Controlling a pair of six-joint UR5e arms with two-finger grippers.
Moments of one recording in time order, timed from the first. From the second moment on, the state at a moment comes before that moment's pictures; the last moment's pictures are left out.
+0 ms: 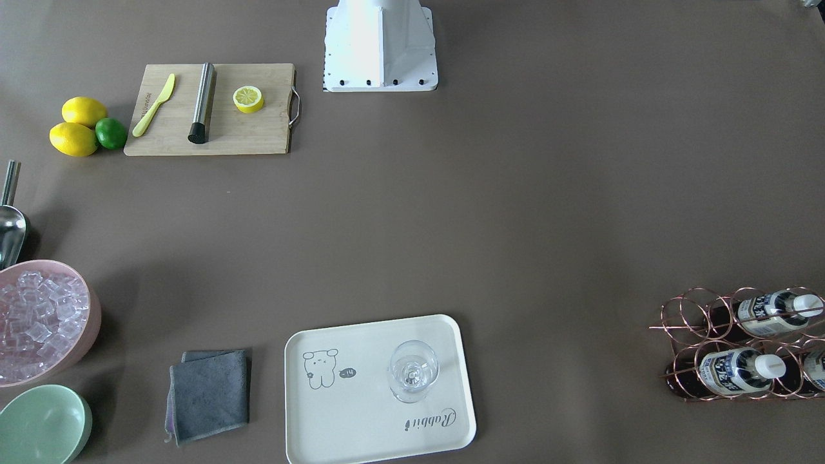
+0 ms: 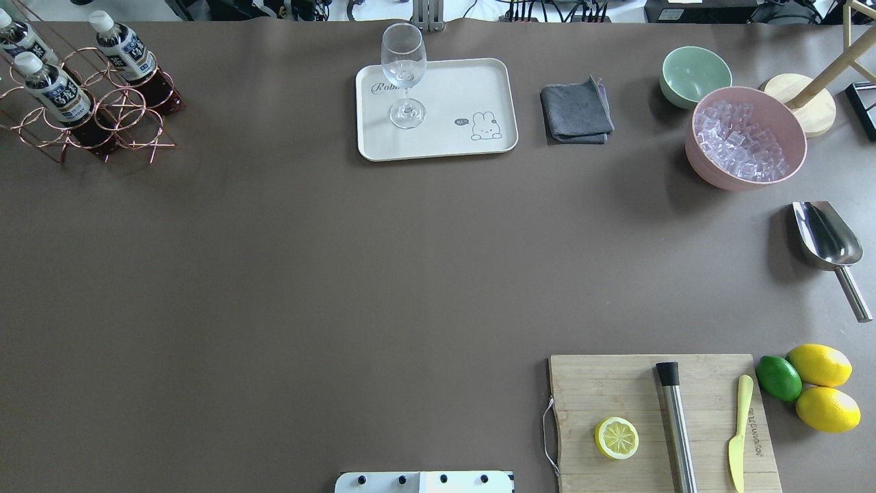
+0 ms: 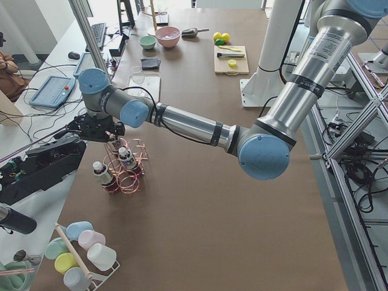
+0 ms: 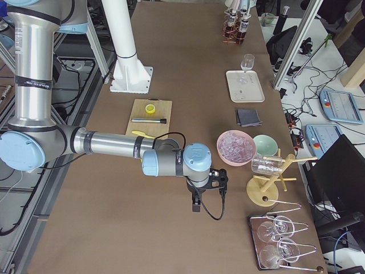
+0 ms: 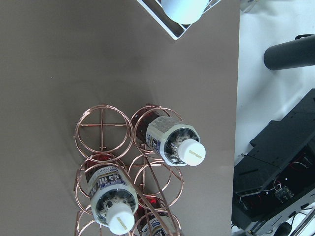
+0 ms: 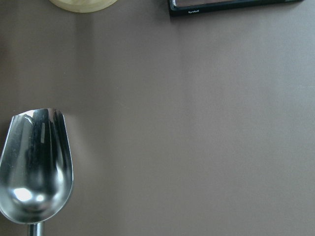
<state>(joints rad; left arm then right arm) -1.49 -2.08 -1.37 -1.78 -2.40 -2.04 1.60 -1.68 1.62 -1.44 2.31 0.05</state>
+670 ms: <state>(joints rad) -1.44 -2.07 -1.37 -1.78 -2.35 -2.10 1.60 -1.68 1.62 -1.44 2.31 0.05</state>
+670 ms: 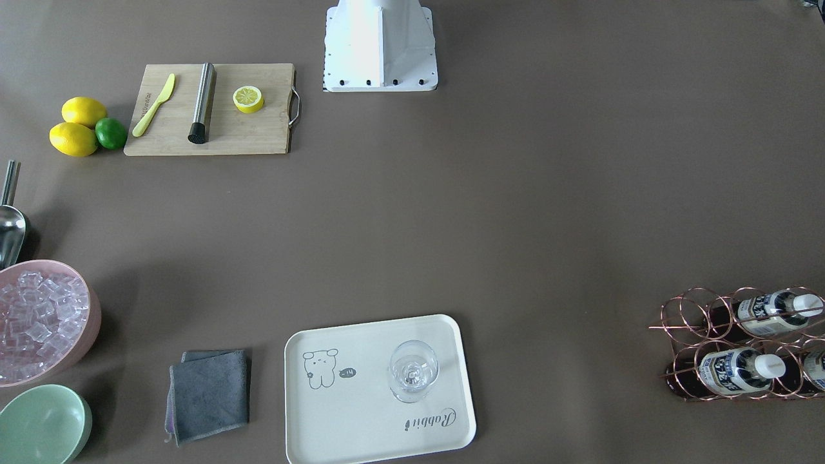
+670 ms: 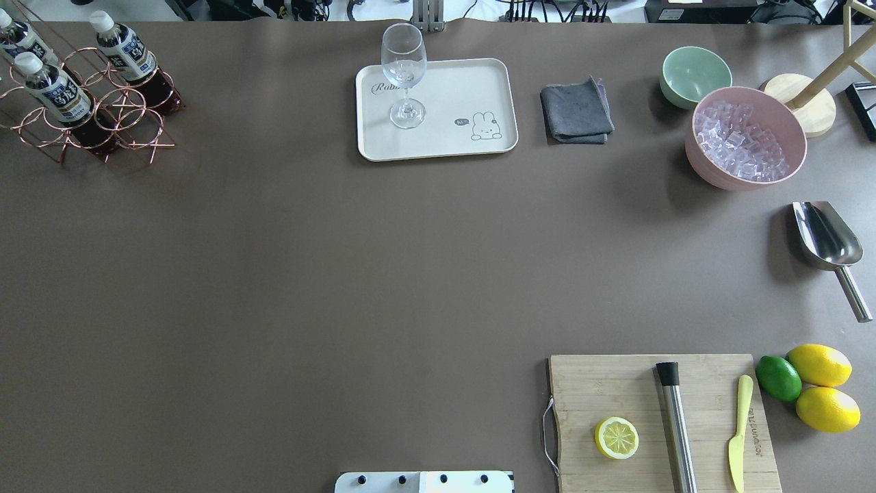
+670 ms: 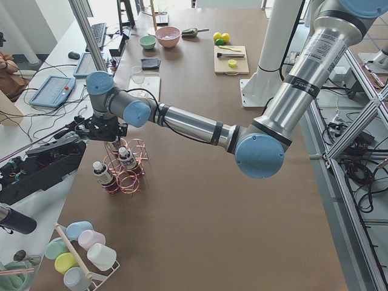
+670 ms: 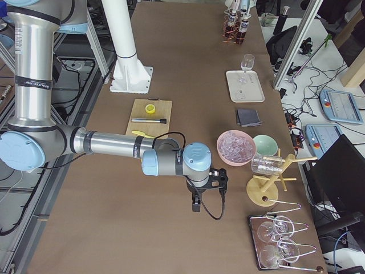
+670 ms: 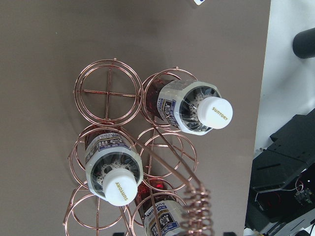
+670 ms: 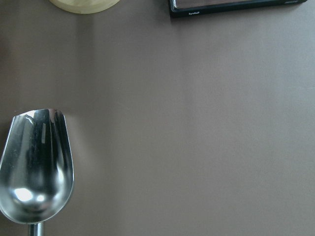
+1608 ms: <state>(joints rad) -1.41 -2.05 -1.66 -1.57 -2.27 -2.19 1.60 -1.68 1.62 -1.44 2.30 0.05</state>
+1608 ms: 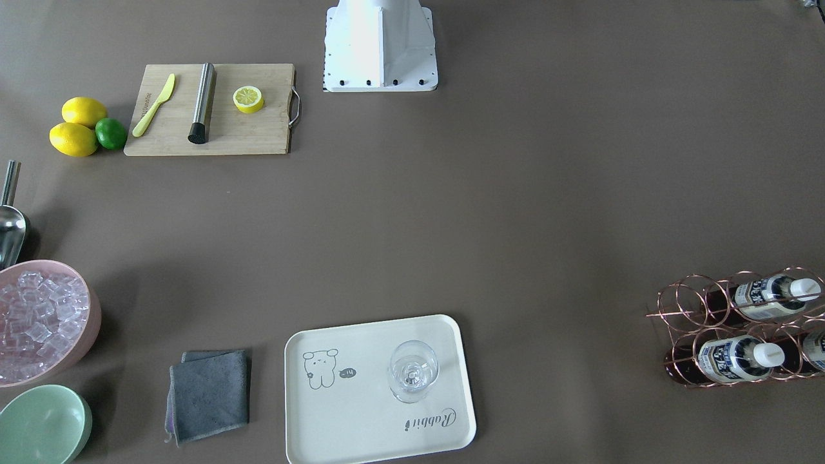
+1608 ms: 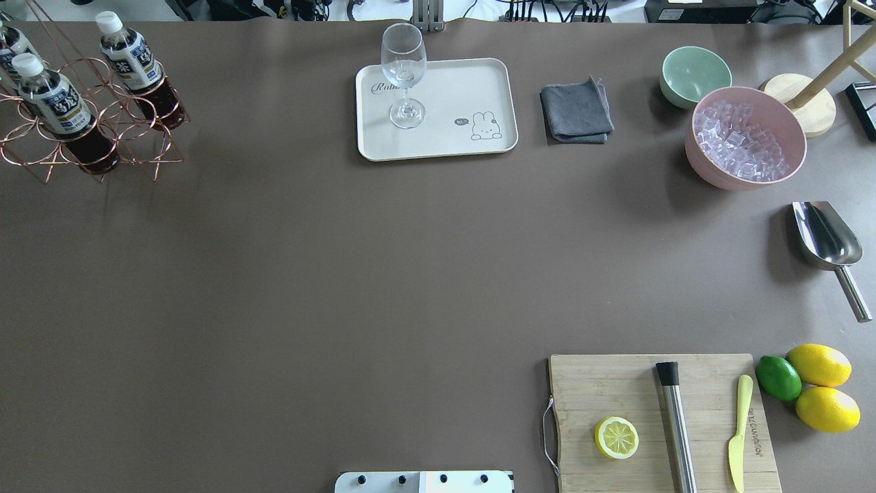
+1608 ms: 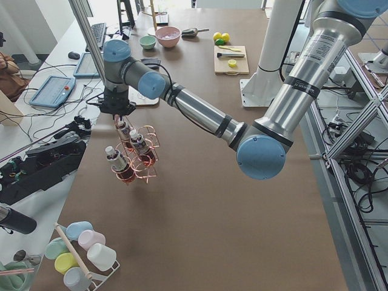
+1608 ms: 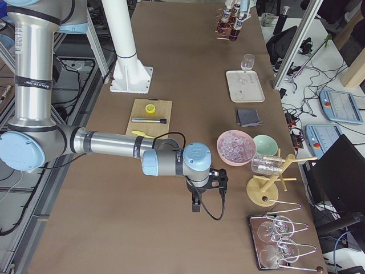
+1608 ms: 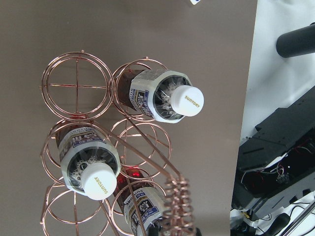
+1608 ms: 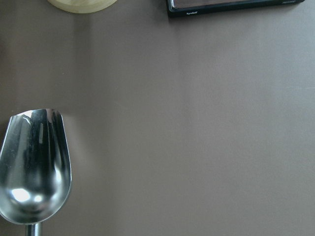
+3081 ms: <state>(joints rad) -0.69 -2.60 -1.90 -1.07 -2.05 -2.80 1.60 -1.68 1.62 -1.44 2.31 0.05</state>
